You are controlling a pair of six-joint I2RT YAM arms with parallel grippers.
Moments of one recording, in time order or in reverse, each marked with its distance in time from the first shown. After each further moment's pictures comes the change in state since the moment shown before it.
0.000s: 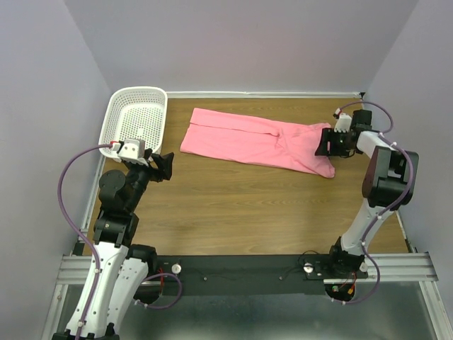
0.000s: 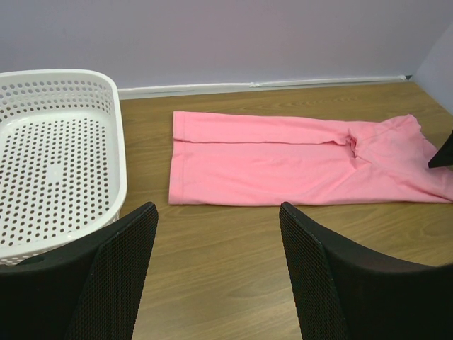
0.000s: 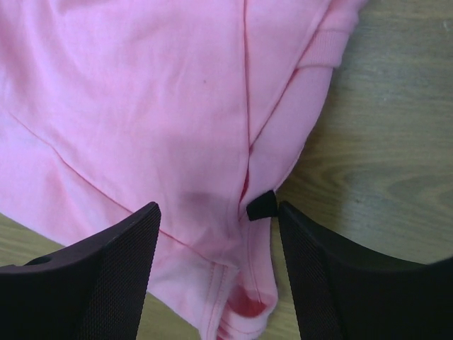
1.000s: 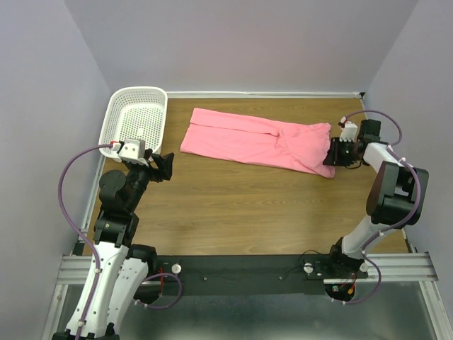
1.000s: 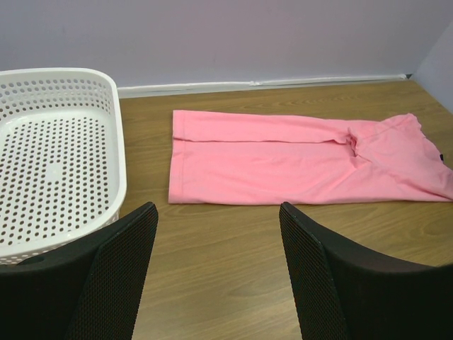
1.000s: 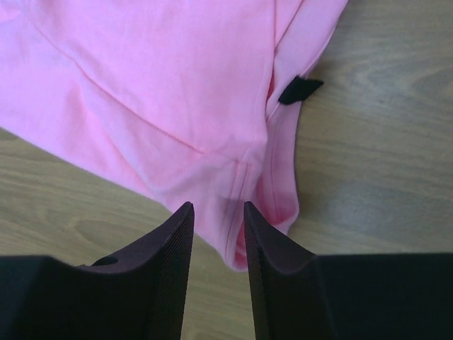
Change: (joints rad) left arm 0.000 0.000 -0.003 0.000 0.001 0.000; right arm -0.048 -0.197 -0.193 -0.019 -0.042 -0.051
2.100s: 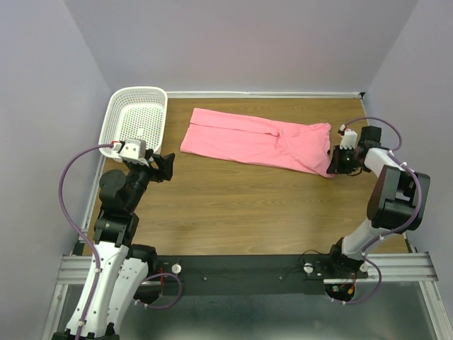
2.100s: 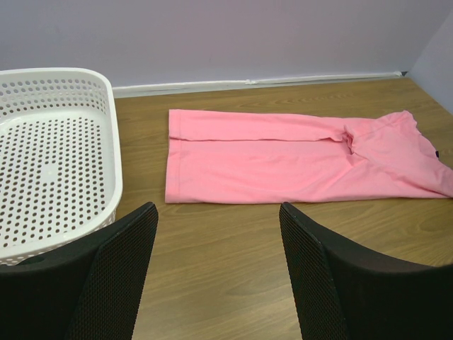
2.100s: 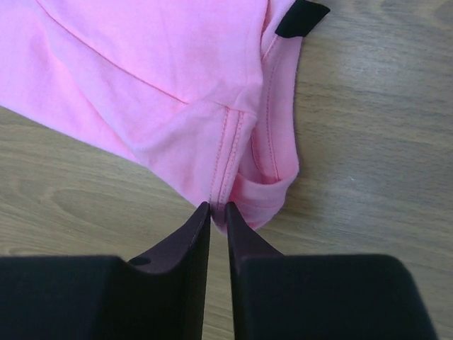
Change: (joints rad) left arm 0.000 0.002 0.000 0.000 0.015 0.000; right arm -0.020 -0.059 -0.085 -0.035 0.032 -0.055
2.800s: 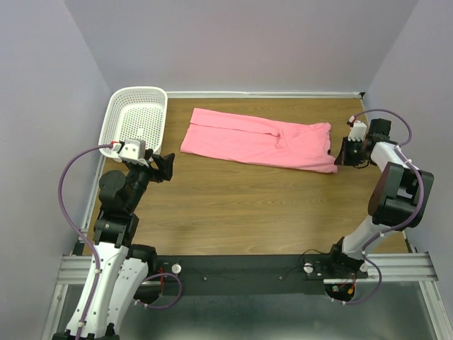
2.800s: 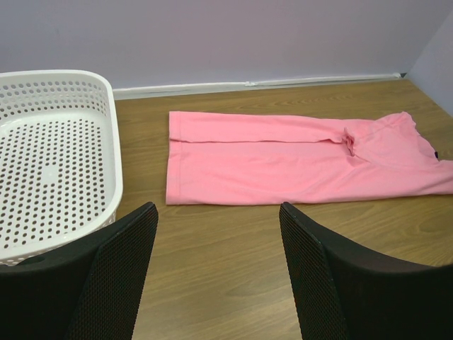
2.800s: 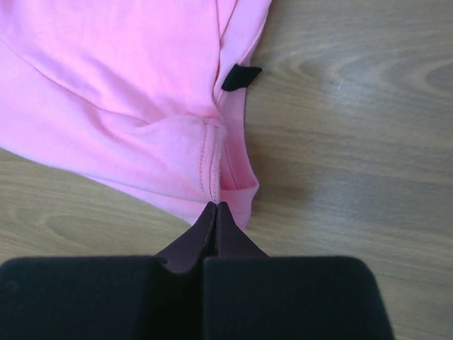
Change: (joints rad) left arm 0.000 -0.006 0.000 0.000 0.000 0.000; right arm -0.046 0.034 0.103 -0.017 -0.004 -0.001
